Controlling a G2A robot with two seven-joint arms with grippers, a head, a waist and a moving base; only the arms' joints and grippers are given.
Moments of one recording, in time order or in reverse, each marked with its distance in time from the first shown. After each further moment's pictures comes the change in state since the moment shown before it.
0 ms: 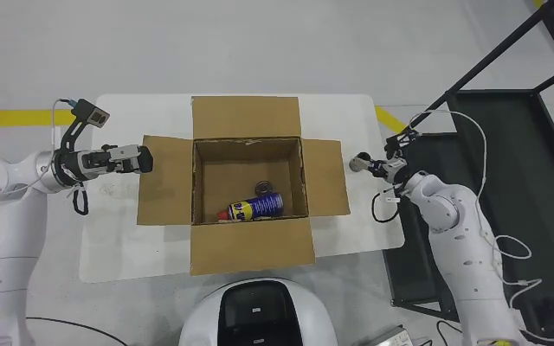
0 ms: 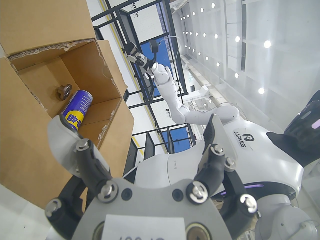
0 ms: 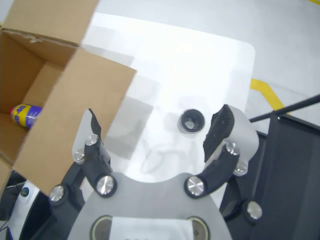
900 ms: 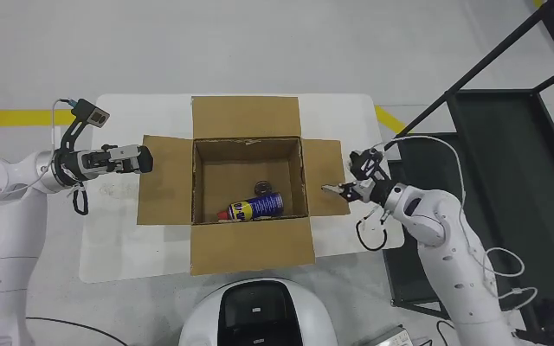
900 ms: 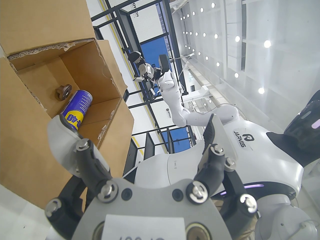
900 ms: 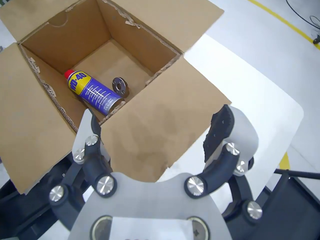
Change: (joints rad) left arm 0.000 0.000 0.000 0.000 0.000 0.000 0.000; right arm -0.170 -0.003 -0.041 -0.324 -0.090 -0.231 -0.066
